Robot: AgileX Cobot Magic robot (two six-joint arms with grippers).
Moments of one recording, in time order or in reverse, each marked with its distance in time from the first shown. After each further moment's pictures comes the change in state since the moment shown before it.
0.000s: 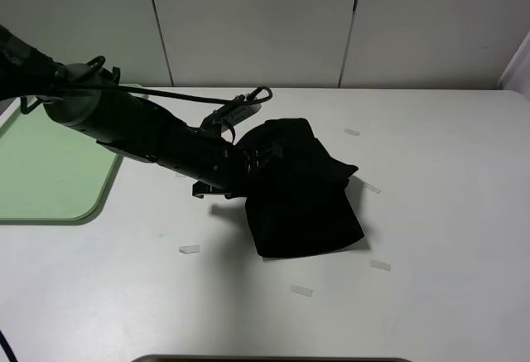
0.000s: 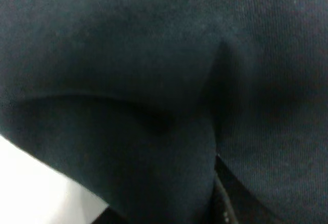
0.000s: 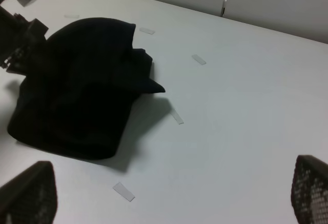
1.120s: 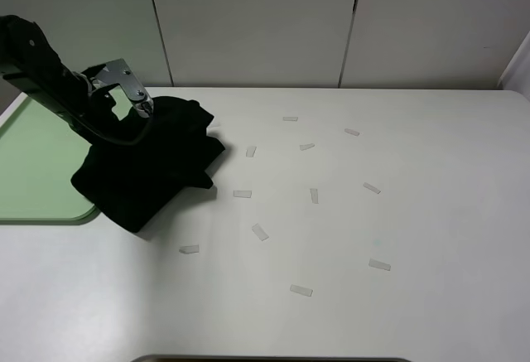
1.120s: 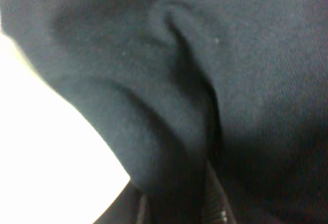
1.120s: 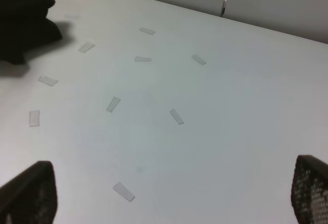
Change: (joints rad) left arm 0.460 -0.196 -0.068 1.610 -0.044 -0.119; right arm 0.000 0.000 0.000 0.000 0.000 0.000
